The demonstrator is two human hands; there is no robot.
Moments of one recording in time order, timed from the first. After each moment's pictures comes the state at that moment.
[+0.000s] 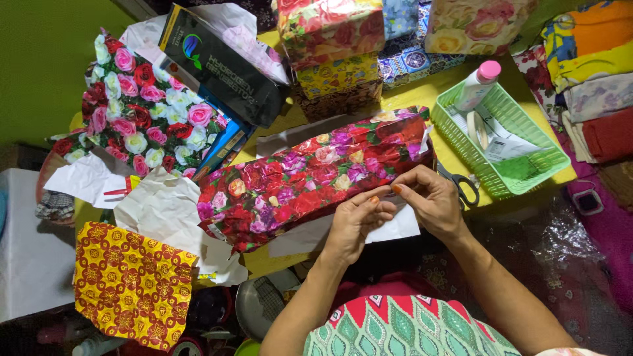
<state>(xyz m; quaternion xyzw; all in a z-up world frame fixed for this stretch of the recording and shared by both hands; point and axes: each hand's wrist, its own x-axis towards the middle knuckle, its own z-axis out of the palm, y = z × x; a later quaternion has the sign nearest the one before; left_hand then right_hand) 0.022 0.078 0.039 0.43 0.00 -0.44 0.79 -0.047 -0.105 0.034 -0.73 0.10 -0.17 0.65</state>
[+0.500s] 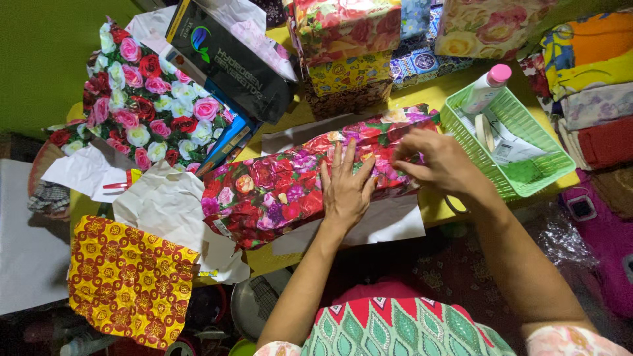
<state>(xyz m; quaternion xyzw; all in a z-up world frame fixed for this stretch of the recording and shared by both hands) 0.077 0.076 0.017 0.89 -0.36 0.05 0.27 0.019 -0.138 0.100 -0.94 -0.05 -0.09 0.34</state>
